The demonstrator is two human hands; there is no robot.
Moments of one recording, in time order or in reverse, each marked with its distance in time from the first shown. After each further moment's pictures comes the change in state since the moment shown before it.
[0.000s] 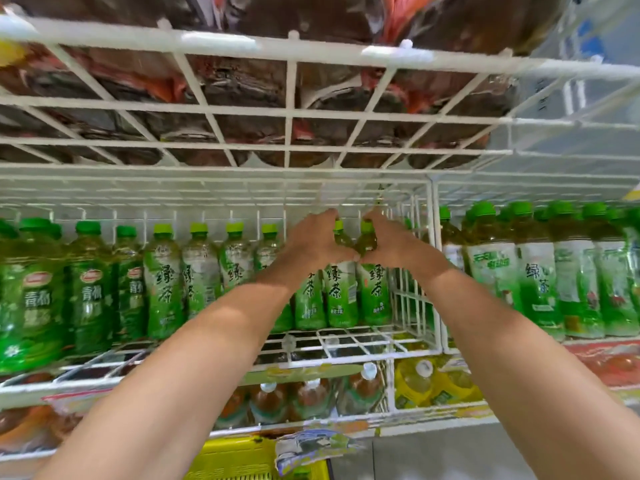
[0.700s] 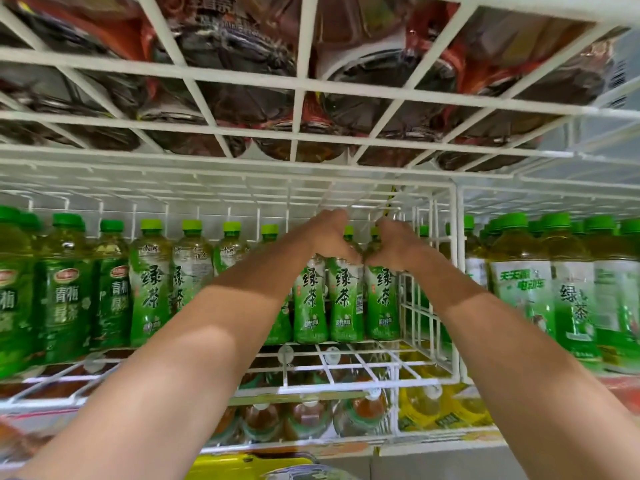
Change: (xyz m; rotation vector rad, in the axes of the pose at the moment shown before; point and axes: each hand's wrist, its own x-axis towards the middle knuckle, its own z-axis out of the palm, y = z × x) left_hand 0.058 -0.011 0.004 0.042 -0.326 -0.018; right_hand 0.037 0.004 0.012 -0.094 0.031 0.097
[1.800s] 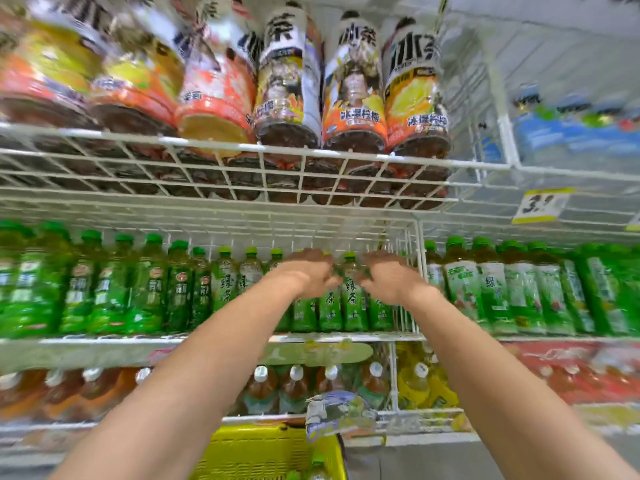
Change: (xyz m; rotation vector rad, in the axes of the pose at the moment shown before) left_hand -0.226 0.020 -0.038 0.474 0.095 0.061; right_hand -0.192 -0.070 -0.043 -0.186 0.050 -0.181
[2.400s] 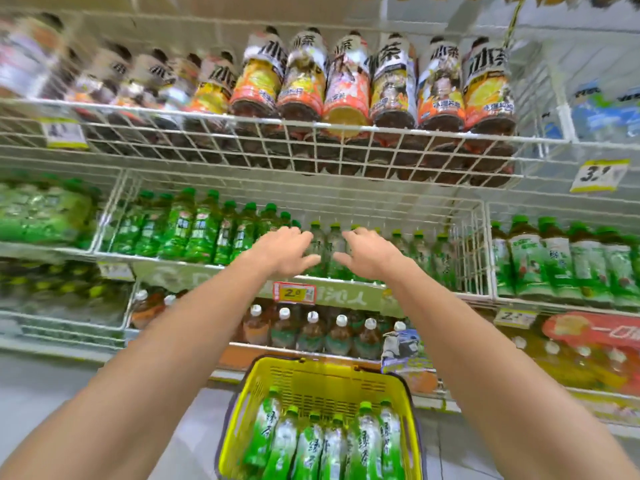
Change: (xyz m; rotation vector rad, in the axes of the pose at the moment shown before) left_hand -0.242 -0.106 0.001 0.157 0.200 -0.194; right_hand -0.084 -0.203 0.031 -0.055 0.113 -0.277
